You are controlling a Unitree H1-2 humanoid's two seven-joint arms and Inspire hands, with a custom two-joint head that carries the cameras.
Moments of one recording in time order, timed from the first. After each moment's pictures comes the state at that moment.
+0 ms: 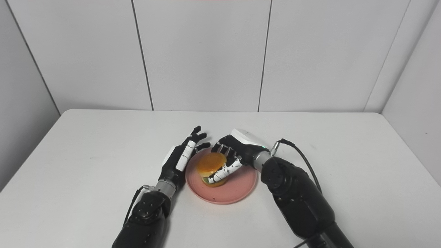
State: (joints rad) left arm -0.52 -0.08 -0.03 0.67 -0.04 -0.22 -0.11; right arm -0.68 -0.24 0.39 0.23 -0.57 0.28 0.43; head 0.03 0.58
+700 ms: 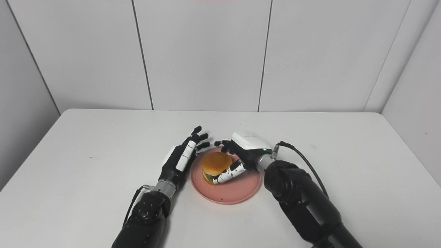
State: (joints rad) left arm -0.52 -0.08 -0.04 0.67 -0.03 -0.21 -0.11; right arm -0.67 -0.32 0.50 0.19 -0.73 0.20 0.39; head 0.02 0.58
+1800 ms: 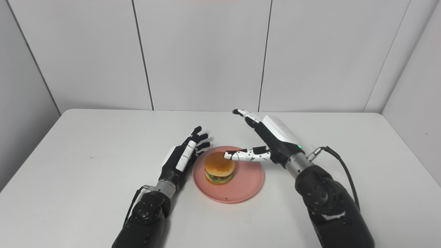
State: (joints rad) left arm -0.52 -0.08 -0.01 0.67 -0.04 -0.22 -0.09; right arm -0.47 -0.26 0.13 0.06 -0.41 0.02 0.22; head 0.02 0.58
